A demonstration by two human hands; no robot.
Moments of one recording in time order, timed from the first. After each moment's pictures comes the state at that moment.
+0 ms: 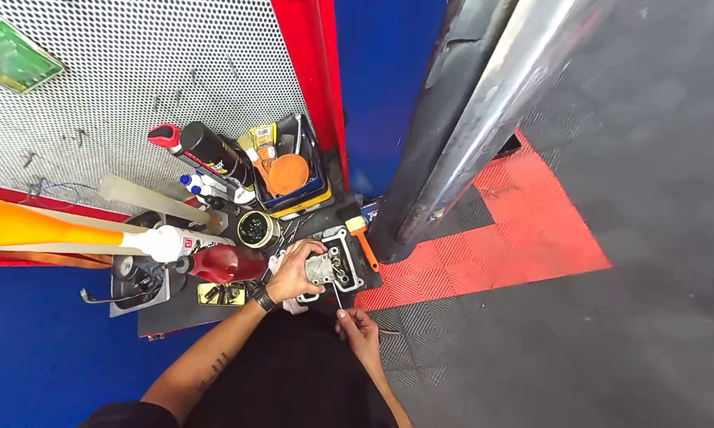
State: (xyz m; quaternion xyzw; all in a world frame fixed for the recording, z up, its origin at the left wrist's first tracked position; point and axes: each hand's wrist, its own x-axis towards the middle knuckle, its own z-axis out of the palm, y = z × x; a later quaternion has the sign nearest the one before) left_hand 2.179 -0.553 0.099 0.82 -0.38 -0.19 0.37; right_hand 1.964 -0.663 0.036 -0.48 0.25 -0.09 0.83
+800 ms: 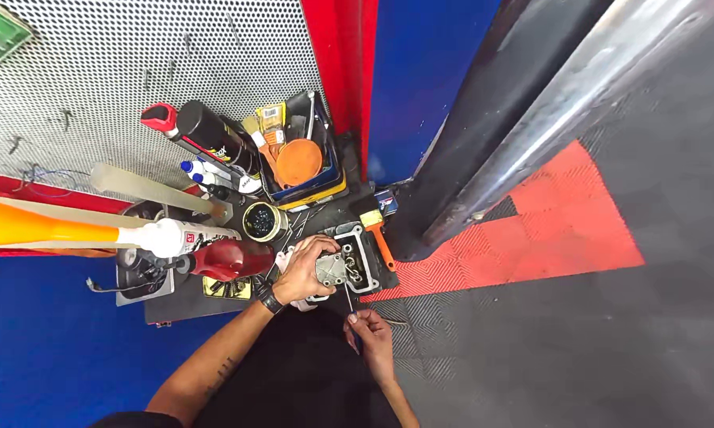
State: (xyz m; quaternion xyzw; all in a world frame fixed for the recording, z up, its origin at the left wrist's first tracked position) left_hand 2.180 -0.552 0.096 0.82 -0.39 -0.17 0.38; right_hand 1.964 -0.663 0.038 -0.35 0.29 -0.05 0.89
